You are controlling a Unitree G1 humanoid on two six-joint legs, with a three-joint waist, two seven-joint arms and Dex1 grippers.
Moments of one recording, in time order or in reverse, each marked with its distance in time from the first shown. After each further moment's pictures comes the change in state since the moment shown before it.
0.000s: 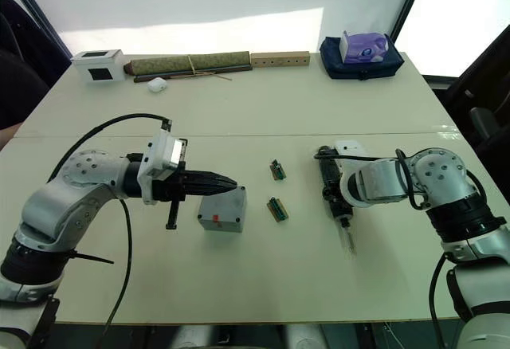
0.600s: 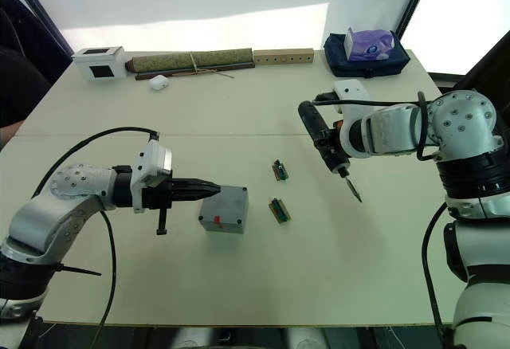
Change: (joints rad) left arm 0.118 0.041 0.033 0.035 0.047 -0.005 0.030; right arm -0.214 0.024 -0.114 -0.103 -0.381 -0.061 0.546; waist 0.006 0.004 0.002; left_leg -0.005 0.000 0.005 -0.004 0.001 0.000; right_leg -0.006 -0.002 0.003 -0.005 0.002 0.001
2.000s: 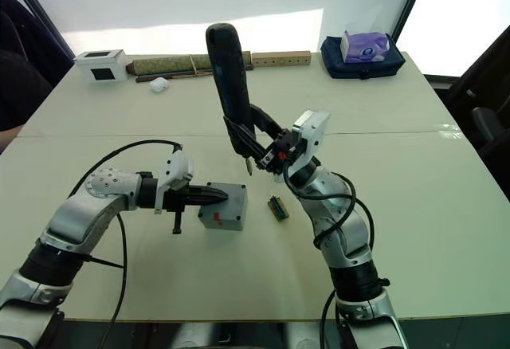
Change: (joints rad) left arm -0.067 -0.089 -0.134 0.214 0.154 -0.066 -0.056; right arm 0.546 0.743 -0.018 -0.194 -1.025 -1.120 1.033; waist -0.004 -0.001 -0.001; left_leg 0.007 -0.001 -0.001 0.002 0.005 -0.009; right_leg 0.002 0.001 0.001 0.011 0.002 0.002
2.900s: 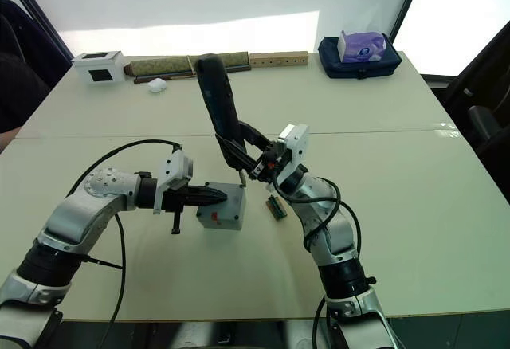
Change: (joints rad) left arm 0.006 0.012 0.008 -0.022 -0.004 0.032 0.004; right arm -0.014 0.055 -0.007 0.153 -0.049 -0.063 0.103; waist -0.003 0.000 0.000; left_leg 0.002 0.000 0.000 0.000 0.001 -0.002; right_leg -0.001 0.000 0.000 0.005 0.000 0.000
